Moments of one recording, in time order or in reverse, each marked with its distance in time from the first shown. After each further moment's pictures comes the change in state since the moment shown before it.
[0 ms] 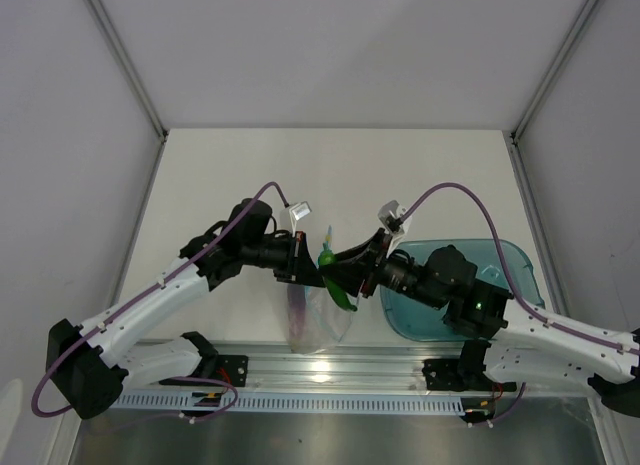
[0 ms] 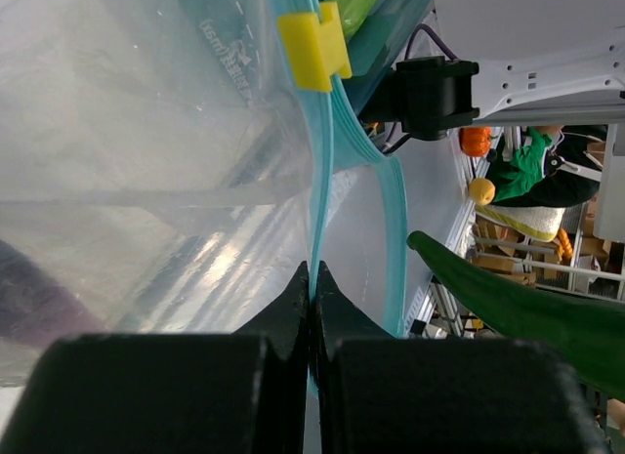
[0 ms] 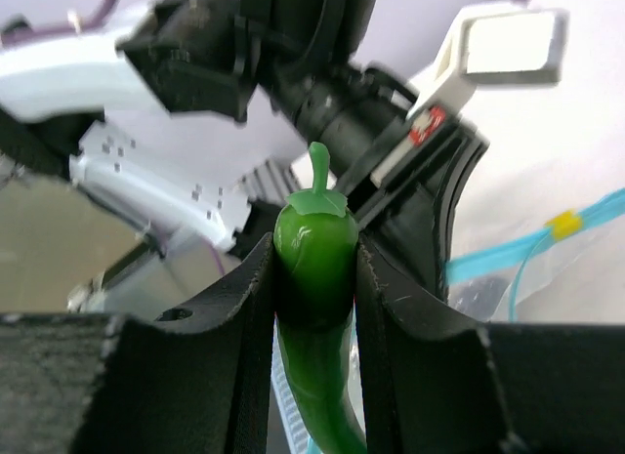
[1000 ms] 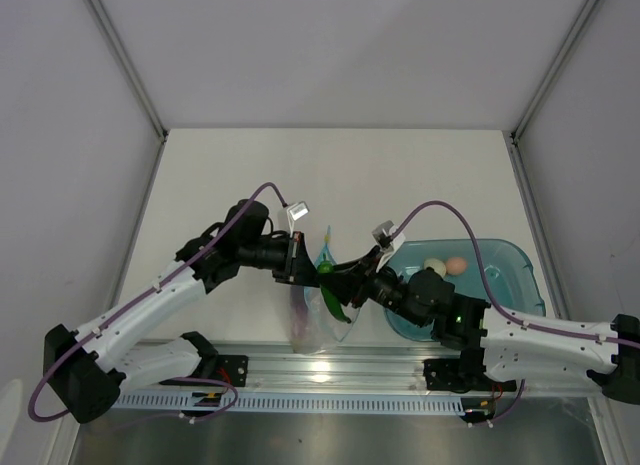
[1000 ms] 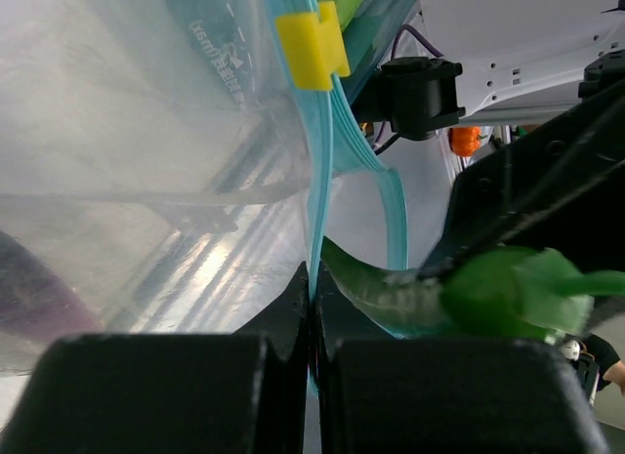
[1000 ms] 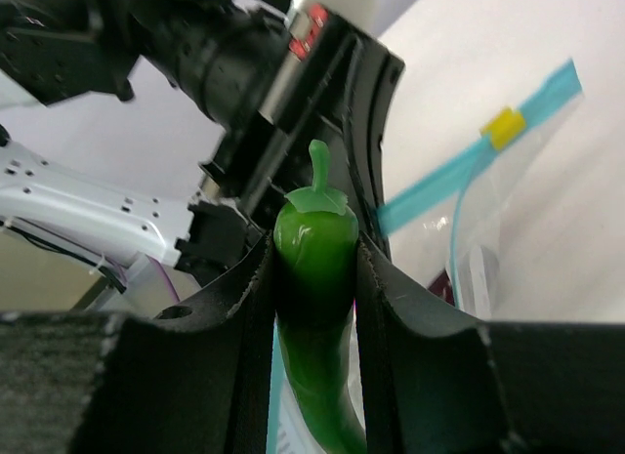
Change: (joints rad) left arm 0.000 -0.028 -0.006 0.007 0.012 -0.016; right arm 0.106 0.037 -0.176 0.187 0.274 0.059
